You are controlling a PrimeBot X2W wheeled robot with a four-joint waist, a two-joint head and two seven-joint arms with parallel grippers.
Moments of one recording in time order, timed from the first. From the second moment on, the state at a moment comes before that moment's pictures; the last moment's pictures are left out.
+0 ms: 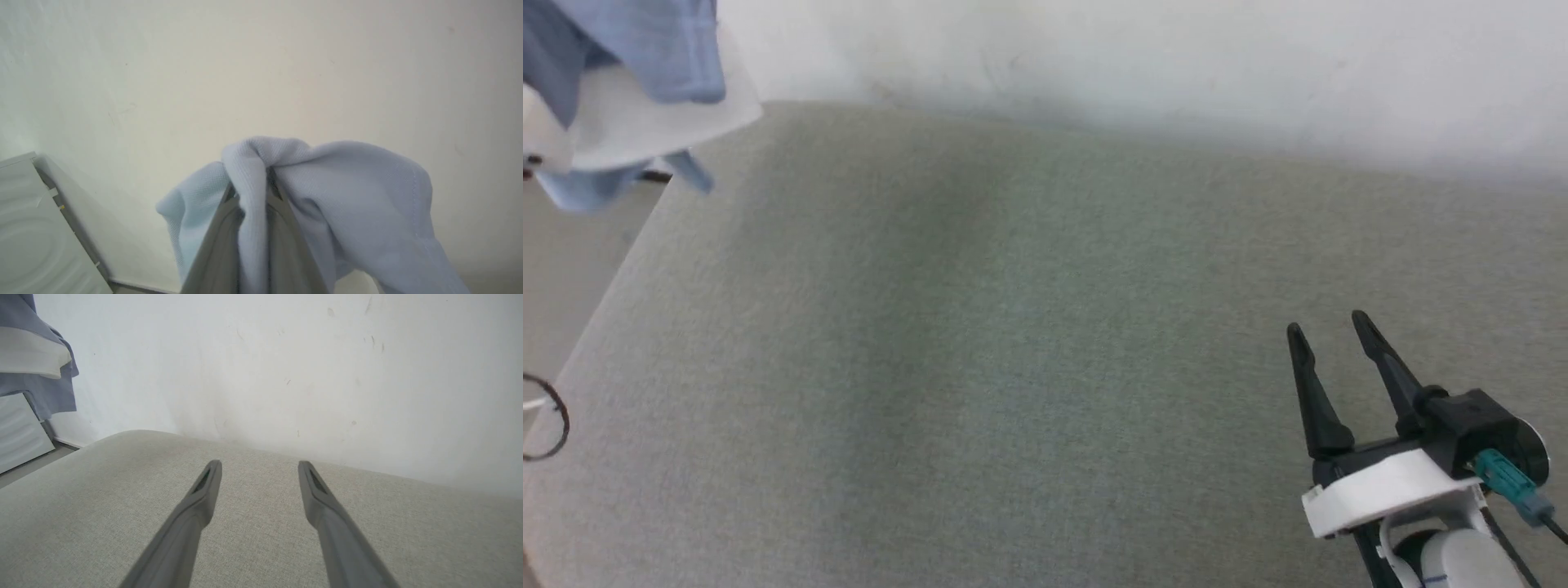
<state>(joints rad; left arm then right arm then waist) -0.85 0.56 -0.04 0.46 -0.22 -0.07 -0.03 -0.04 -0.05 0.05 0.02 0.10 0.13 -0.16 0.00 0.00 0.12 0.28</state>
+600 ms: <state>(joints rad) -0.72 0.20 -0.26 0.14 -0.32 -0.06 -0.04 0.03 -0.05 -0.02 -0.08 0.11 0.13 -0.10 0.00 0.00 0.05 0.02</state>
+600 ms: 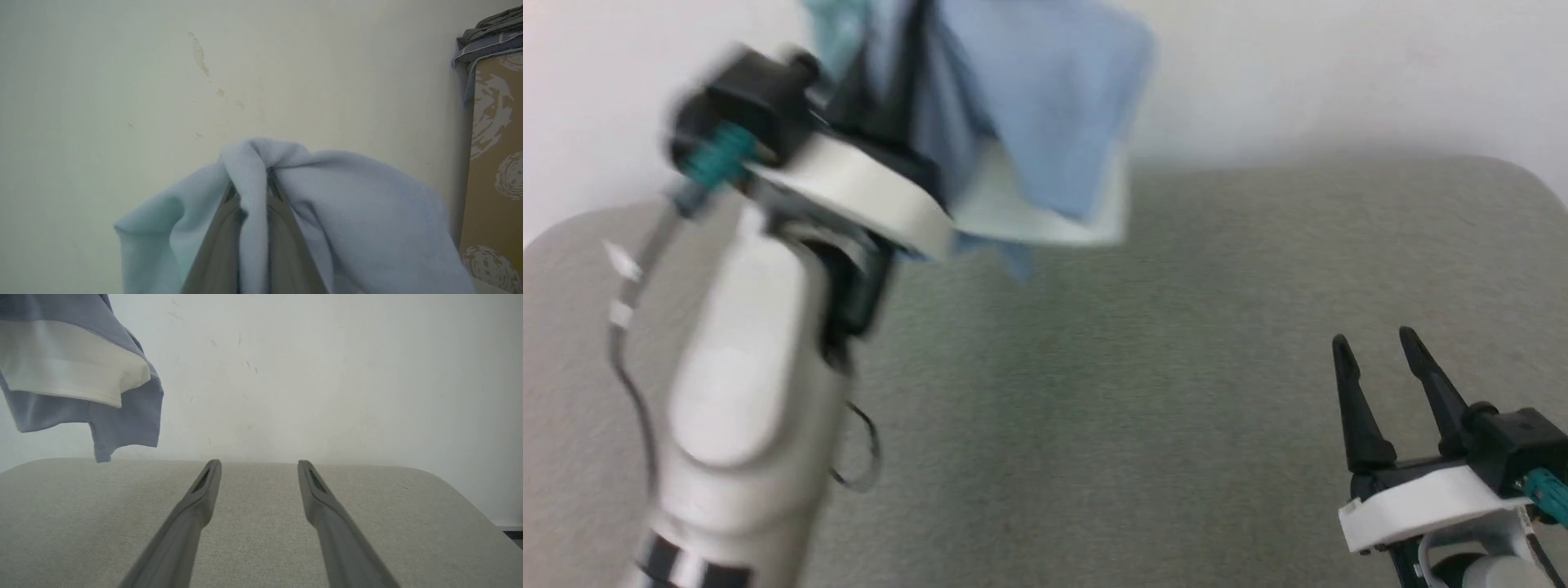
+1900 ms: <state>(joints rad) 0.00 0.18 -0.18 0.10 -0.30 0.13 -0.26 0.13 -0.05 -0.03 -0.11 0.08 0.13 0.01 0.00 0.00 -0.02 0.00</state>
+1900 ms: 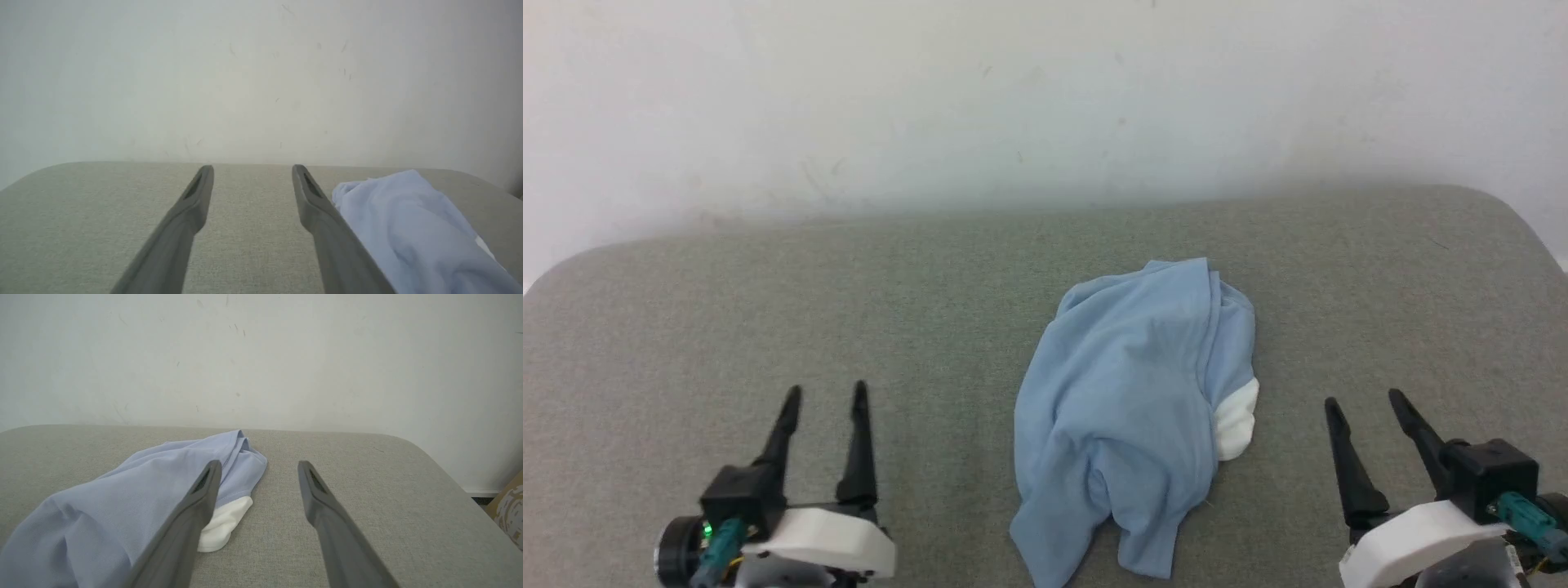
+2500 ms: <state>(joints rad) 0.05 0.16 -0.13 0.04 -0.30 0.10 -0.26 -0.03 -0.18 0.33 0.15 0.27 0.13 0.53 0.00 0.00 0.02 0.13</state>
